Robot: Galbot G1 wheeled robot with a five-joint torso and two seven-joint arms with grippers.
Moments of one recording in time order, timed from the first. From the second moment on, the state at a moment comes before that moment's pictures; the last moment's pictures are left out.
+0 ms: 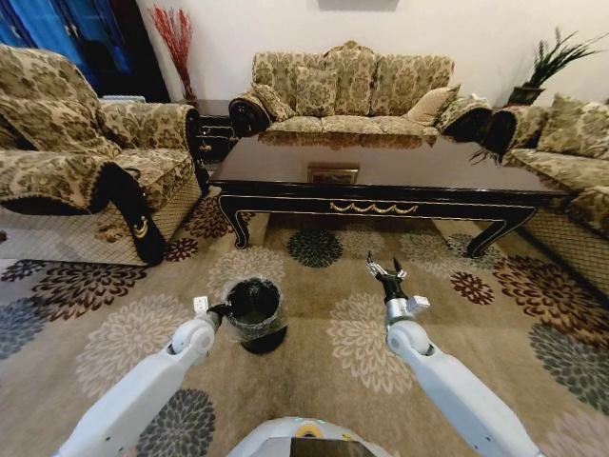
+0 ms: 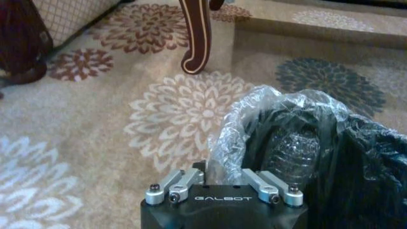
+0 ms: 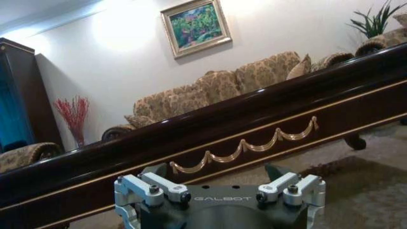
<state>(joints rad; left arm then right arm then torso) 1.11 -0.81 -0.15 -1.75 -1.04 0.37 -0.53 -0.99 0.94 0.05 1.64 0.84 0.41 0.33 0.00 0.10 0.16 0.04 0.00</state>
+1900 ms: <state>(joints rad) 1.77 -1.10 -0.77 -2.42 -0.43 0.04 -0.33 -1.42 0.80 0.28 1.90 0.68 0.49 0.26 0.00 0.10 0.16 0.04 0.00</state>
